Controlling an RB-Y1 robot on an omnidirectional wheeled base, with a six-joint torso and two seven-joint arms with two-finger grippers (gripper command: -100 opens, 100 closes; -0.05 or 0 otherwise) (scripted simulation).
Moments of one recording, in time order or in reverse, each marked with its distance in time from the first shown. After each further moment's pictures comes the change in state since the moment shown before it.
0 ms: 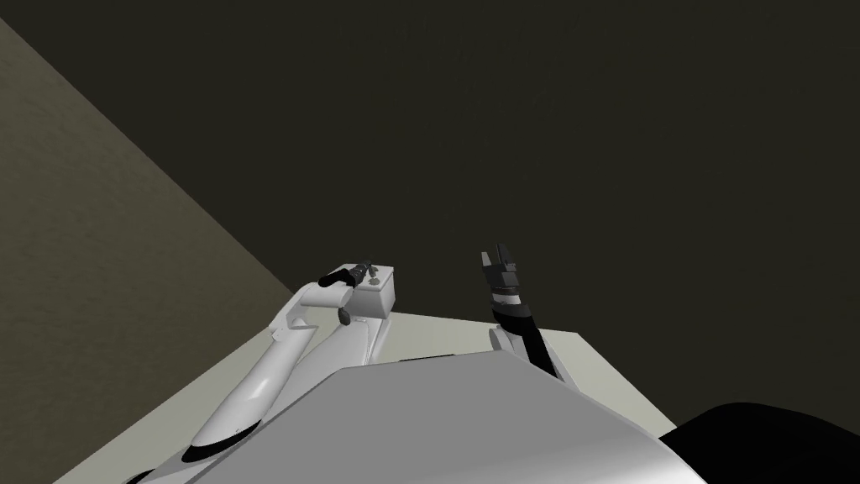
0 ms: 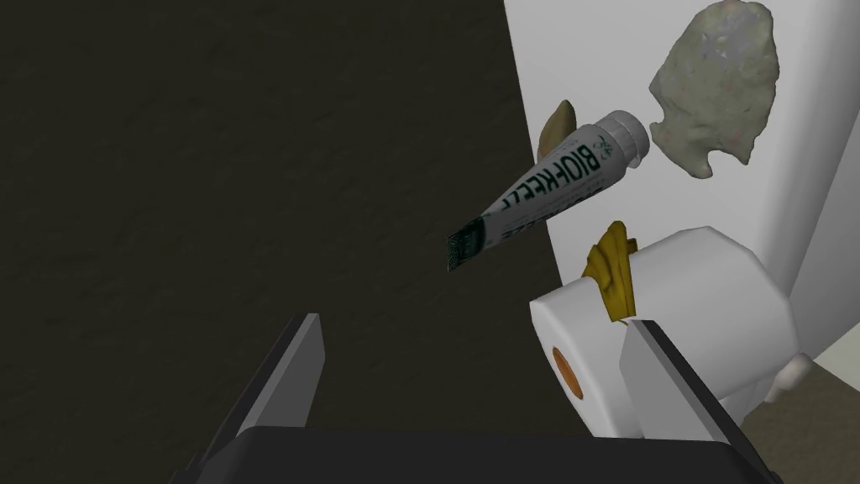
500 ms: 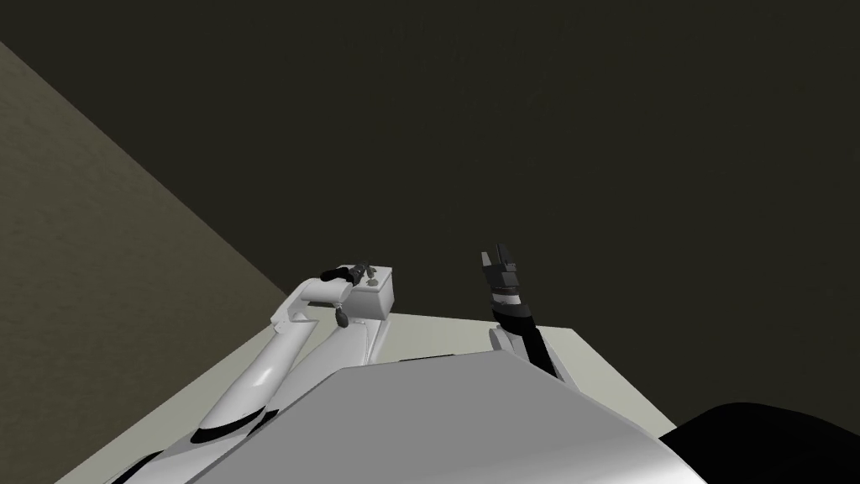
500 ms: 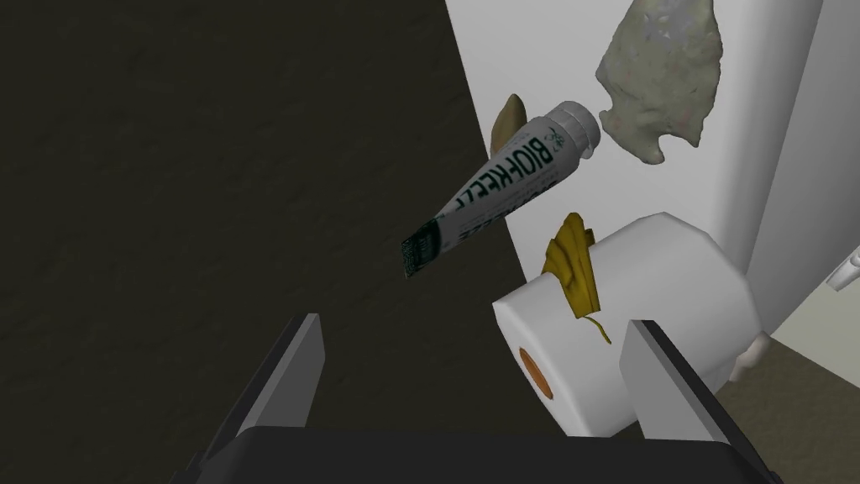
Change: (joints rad) left arm -0.045 0.027 0.009 0.049 0.008 0.108 -0.018; right arm 0.000 0.000 0.000 0.000 0.000 0.000 0.000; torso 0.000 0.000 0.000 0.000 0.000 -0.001
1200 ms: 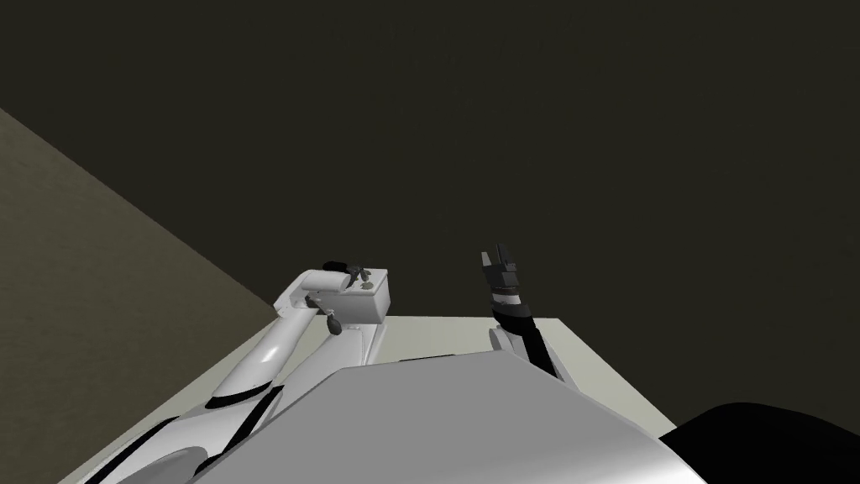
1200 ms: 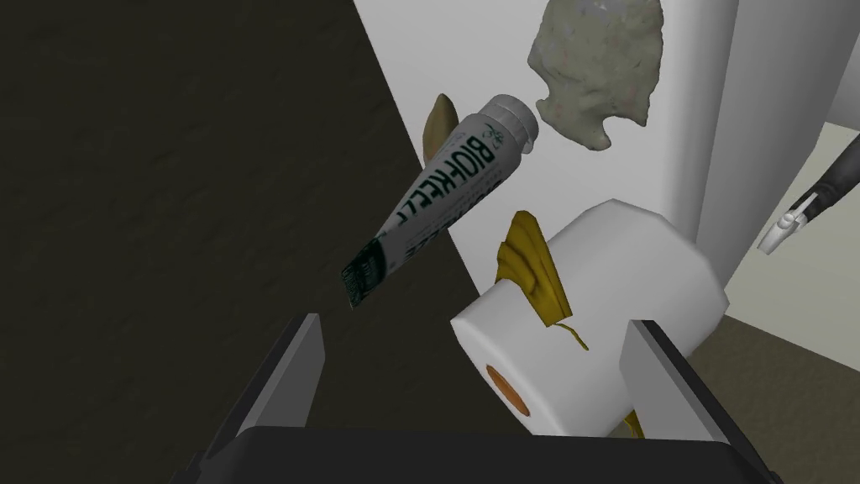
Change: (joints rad) left arm -0.101 0.058 0.016 0.121 0.014 0.194 -0.033; right arm 0.000 0.000 0.000 0.000 0.000 0.000 0.000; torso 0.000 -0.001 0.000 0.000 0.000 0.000
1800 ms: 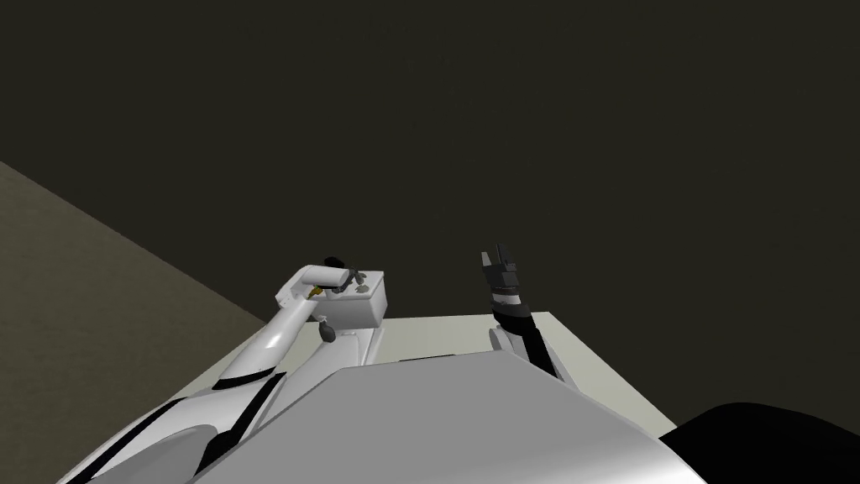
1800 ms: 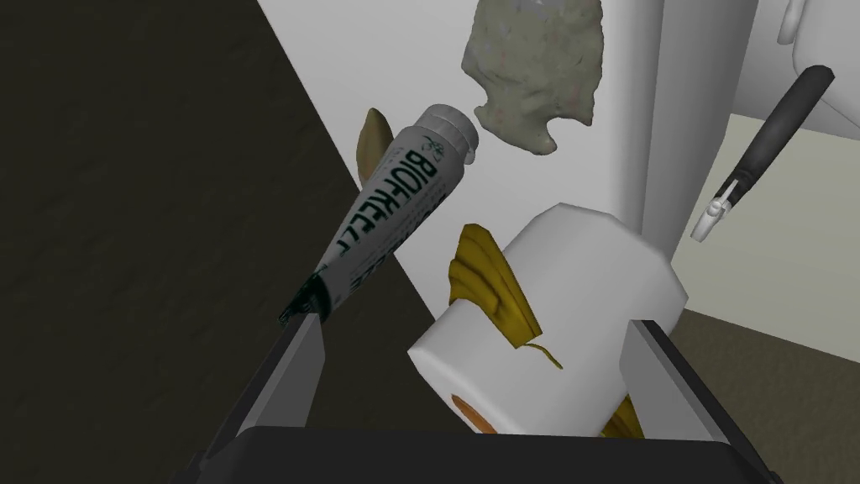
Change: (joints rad) left arm -0.068 0.038 0.007 0.110 0.012 0.149 -0.024; right arm 0.000 0.000 0.000 0.000 0.000 0.000 0.000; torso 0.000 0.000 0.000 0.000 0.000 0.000
